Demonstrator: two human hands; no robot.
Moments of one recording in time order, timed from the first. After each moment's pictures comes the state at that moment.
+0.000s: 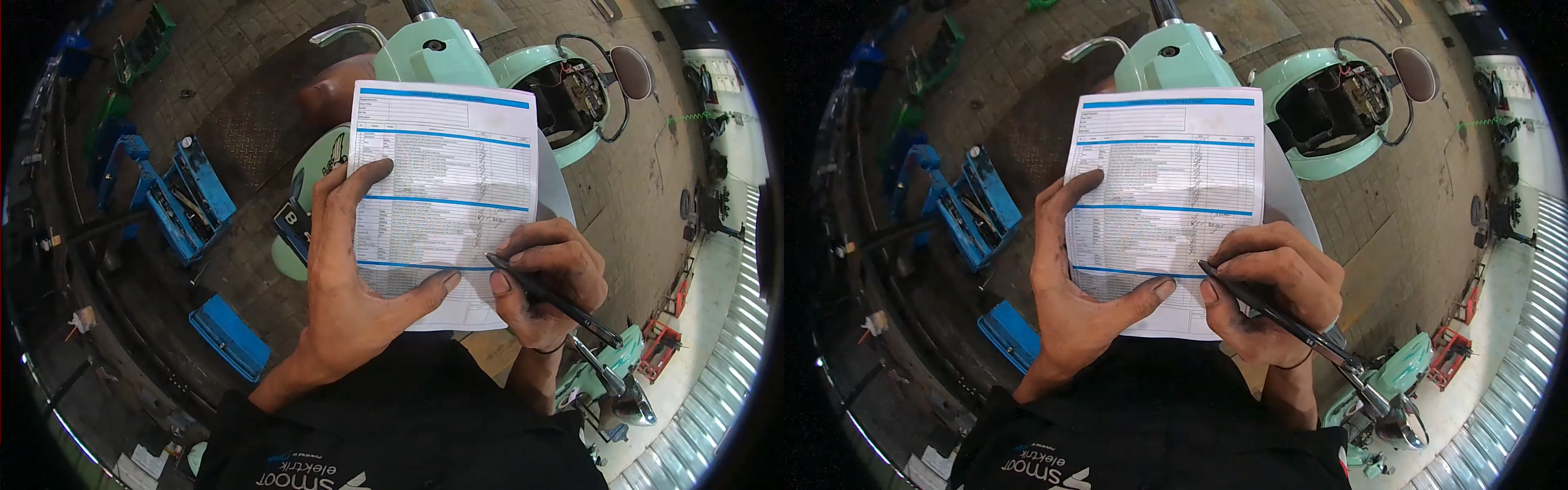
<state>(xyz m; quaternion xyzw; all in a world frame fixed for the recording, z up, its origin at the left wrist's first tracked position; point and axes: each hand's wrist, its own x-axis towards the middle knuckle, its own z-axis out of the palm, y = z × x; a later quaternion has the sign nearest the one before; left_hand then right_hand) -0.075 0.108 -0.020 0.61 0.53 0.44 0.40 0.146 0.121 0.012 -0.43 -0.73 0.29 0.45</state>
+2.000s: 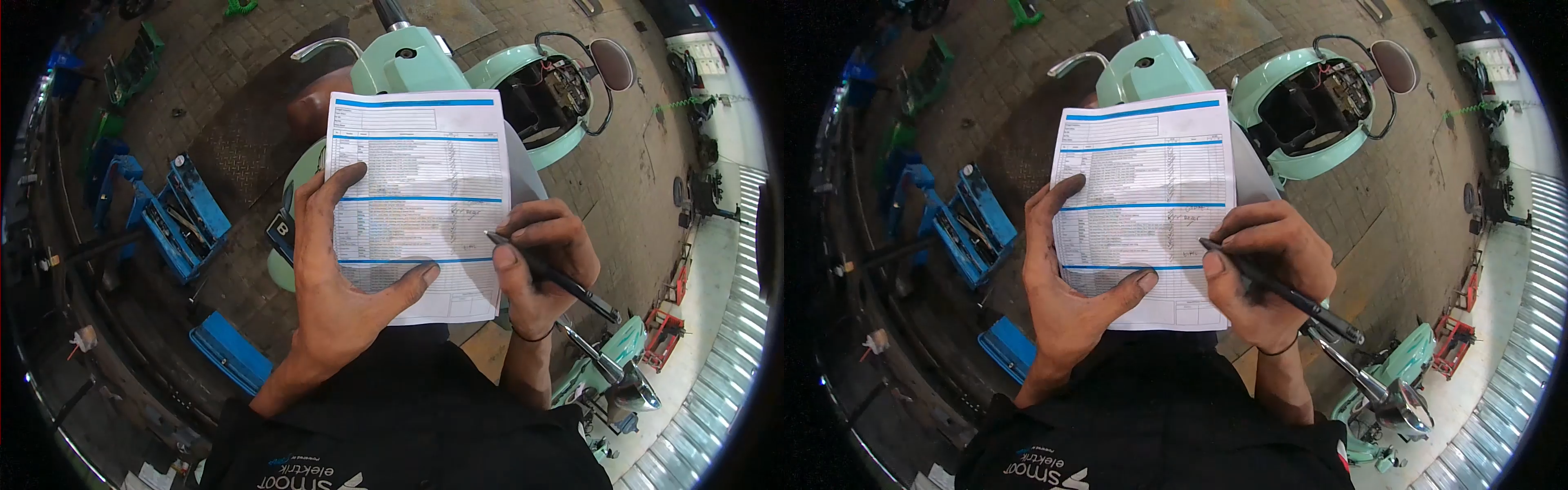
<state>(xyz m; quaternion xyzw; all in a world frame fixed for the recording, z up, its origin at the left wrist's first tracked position) -0.071 0.106 -0.020 0.58 0.52 0.47 0.42 0.145 0.113 0.006 -0.46 -0.66 0.30 0.52</state>
